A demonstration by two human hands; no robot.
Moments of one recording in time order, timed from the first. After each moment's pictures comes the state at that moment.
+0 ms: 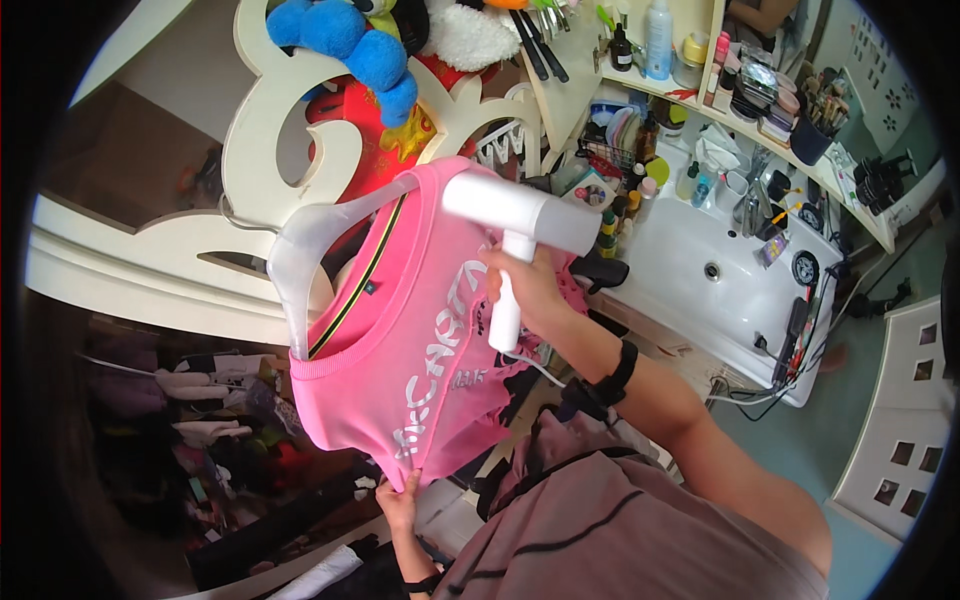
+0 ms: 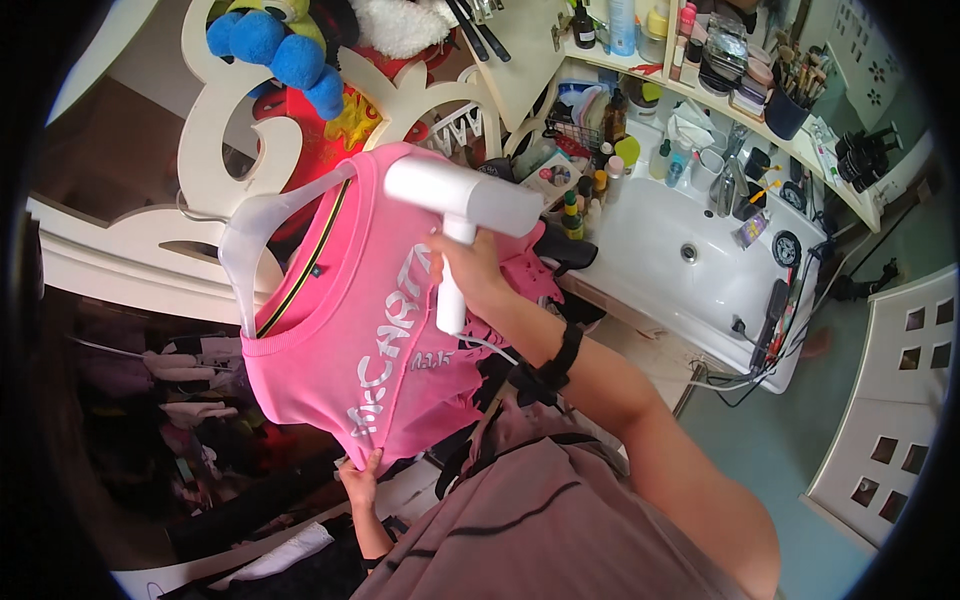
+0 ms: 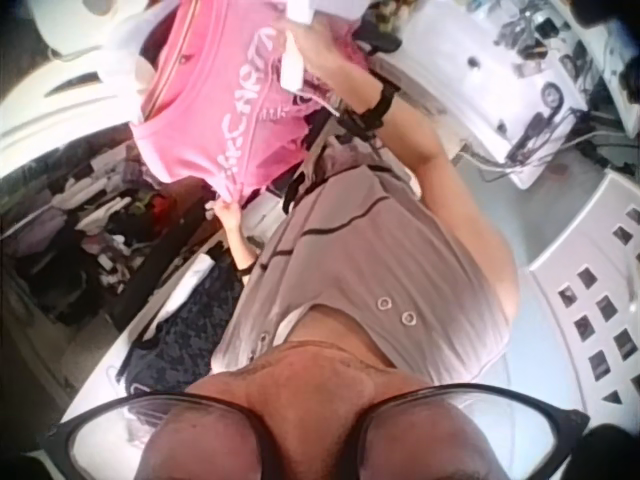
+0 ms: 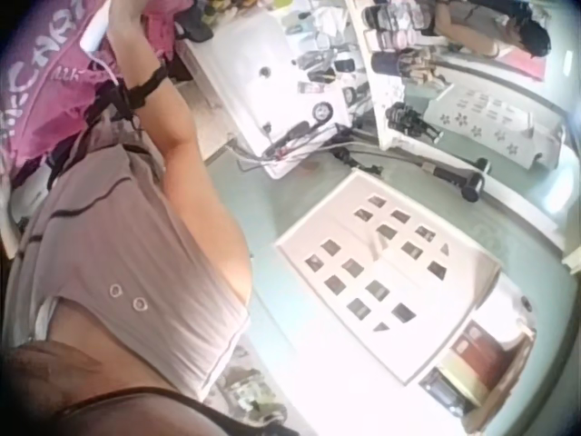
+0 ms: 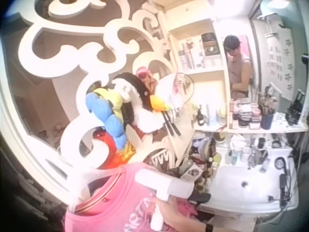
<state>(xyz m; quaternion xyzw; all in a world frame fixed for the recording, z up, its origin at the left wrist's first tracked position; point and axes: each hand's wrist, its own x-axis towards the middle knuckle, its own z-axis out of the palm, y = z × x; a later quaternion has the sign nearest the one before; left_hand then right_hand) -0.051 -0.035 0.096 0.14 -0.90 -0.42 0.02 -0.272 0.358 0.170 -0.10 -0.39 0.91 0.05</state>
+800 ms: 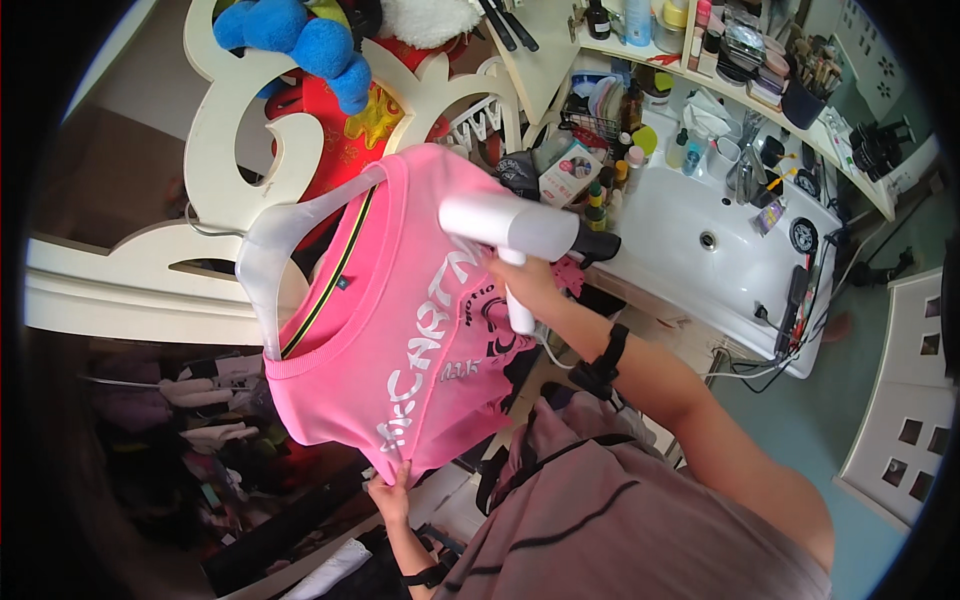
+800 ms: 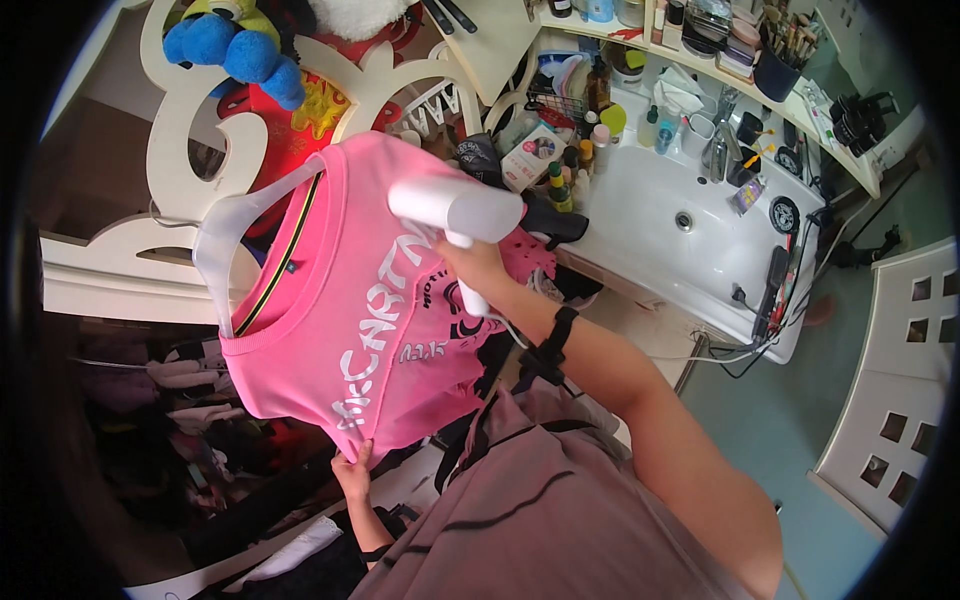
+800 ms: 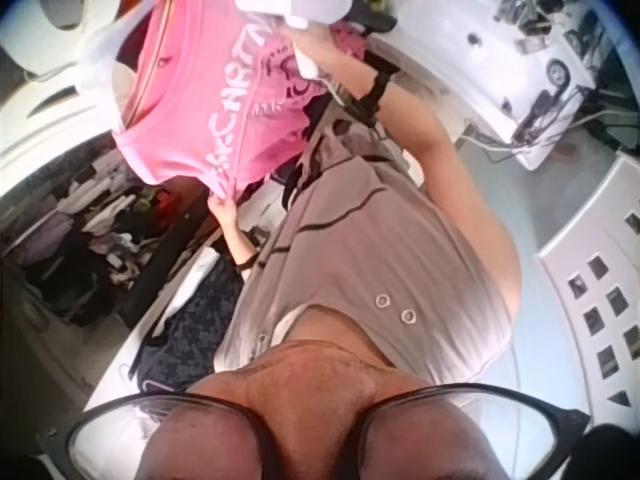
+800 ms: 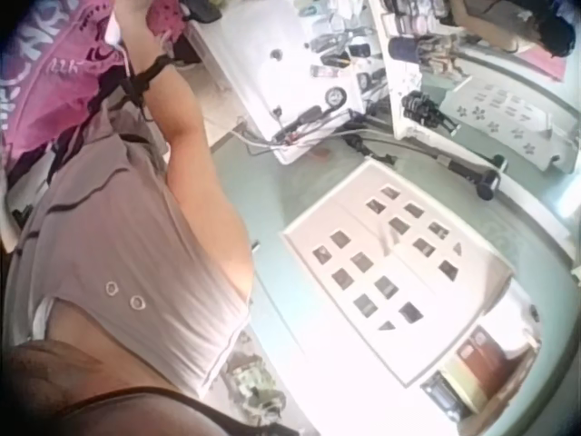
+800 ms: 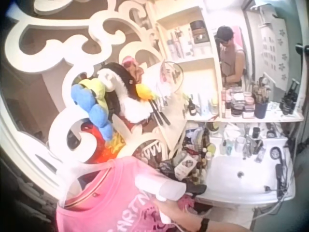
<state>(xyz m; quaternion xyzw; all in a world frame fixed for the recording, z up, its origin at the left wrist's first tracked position) -0.054 -0.049 0.106 0.12 -0.90 -0.41 0.01 -0.270 0.358 0.080 -0.13 -0.51 0.85 0.07</state>
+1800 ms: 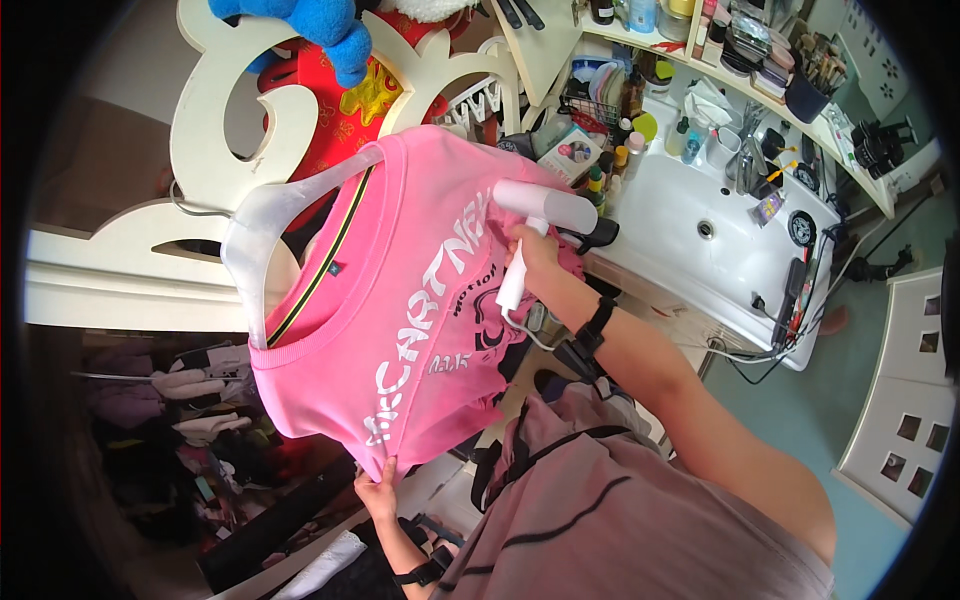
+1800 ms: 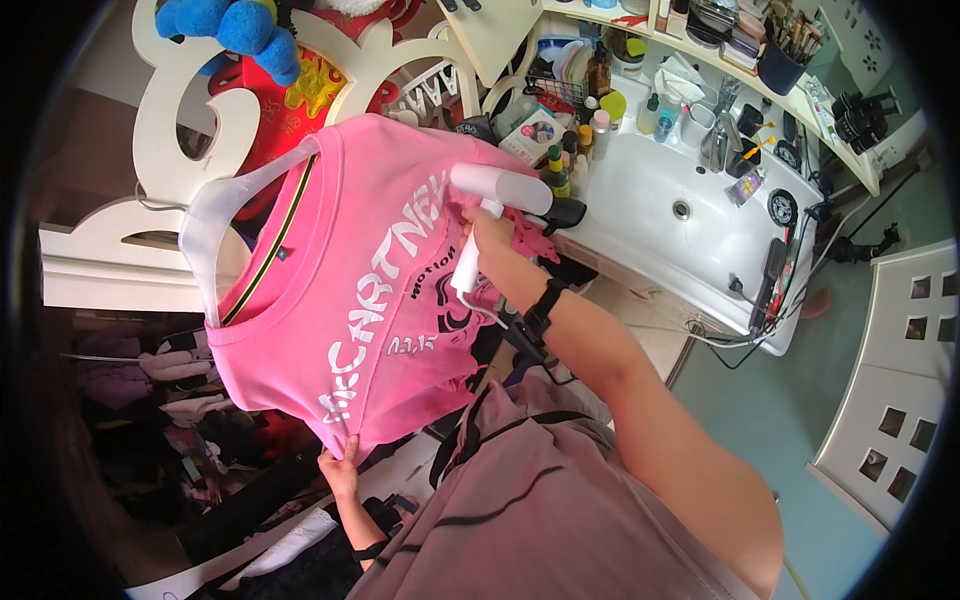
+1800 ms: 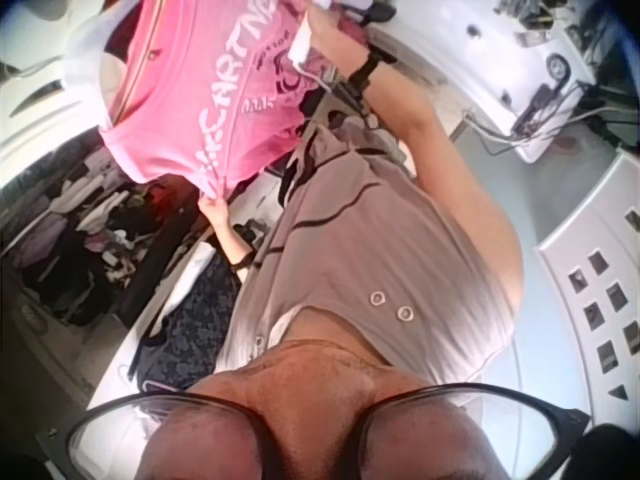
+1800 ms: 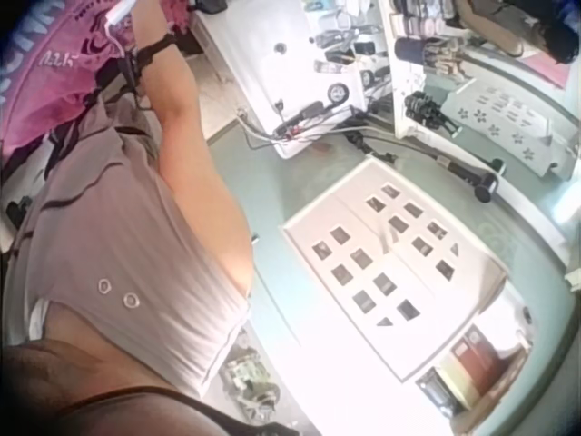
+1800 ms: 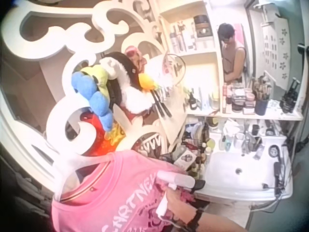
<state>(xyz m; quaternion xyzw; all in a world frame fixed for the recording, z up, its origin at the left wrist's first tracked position) -0.054 -0.050 0.121 0.12 -0.91 -0.39 0.02 -0.301 0.365 0.038 -0.42 -0.27 0.87 0.01</state>
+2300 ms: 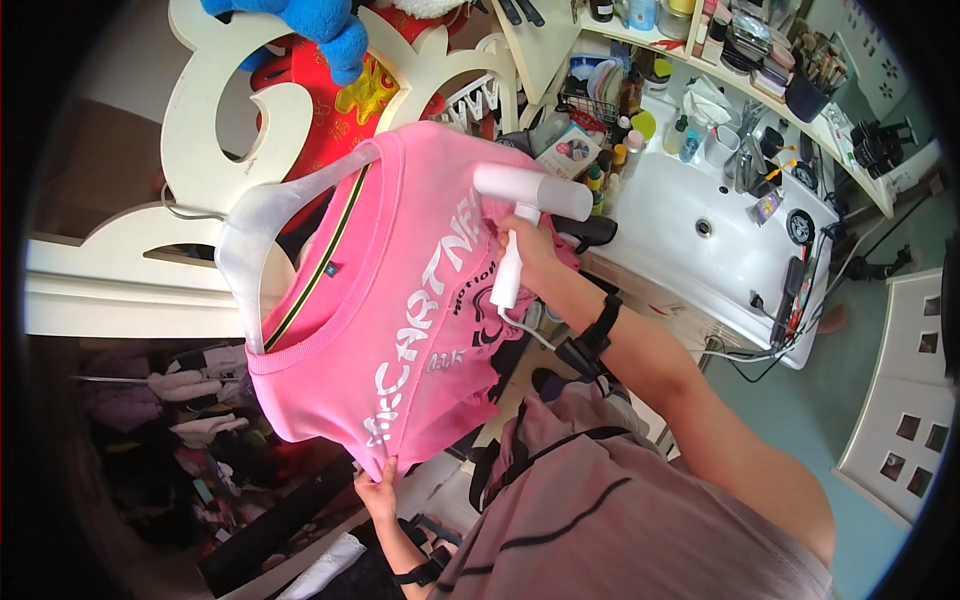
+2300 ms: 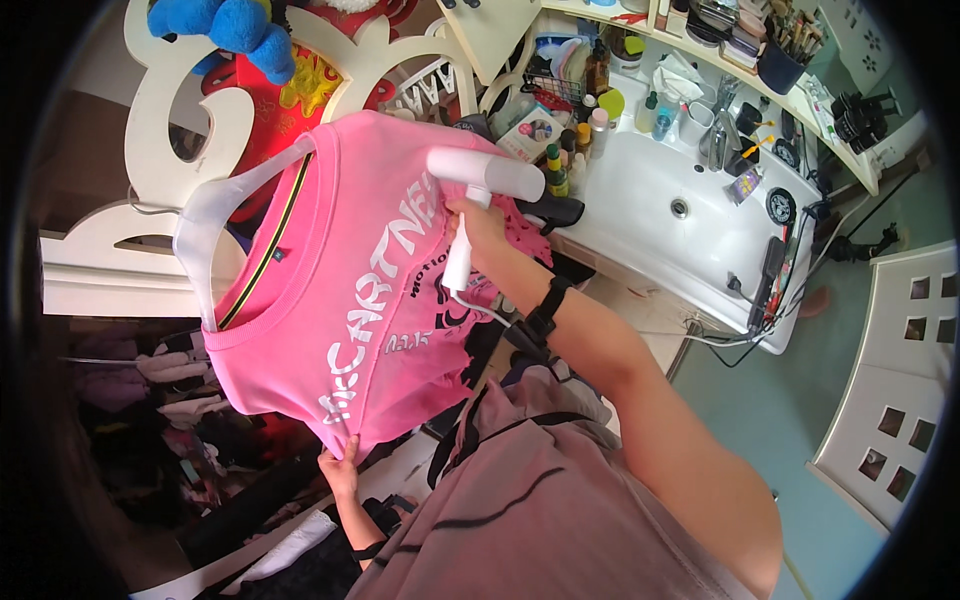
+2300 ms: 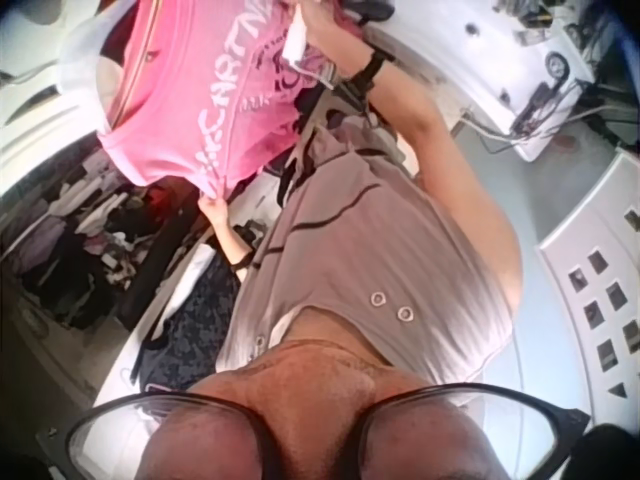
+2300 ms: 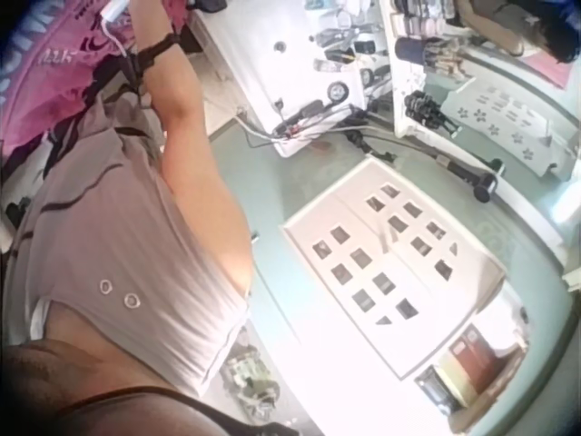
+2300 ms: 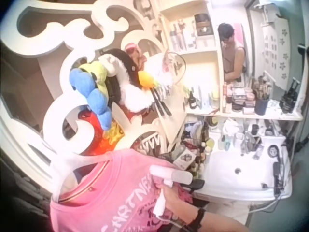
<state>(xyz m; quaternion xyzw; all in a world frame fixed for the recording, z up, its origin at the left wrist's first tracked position) -0.055 -0.046 0.123 0.16 -0.90 -0.40 -0.01 -0.296 0.369 0.066 -0.30 -0.25 0.92 -0.01</state>
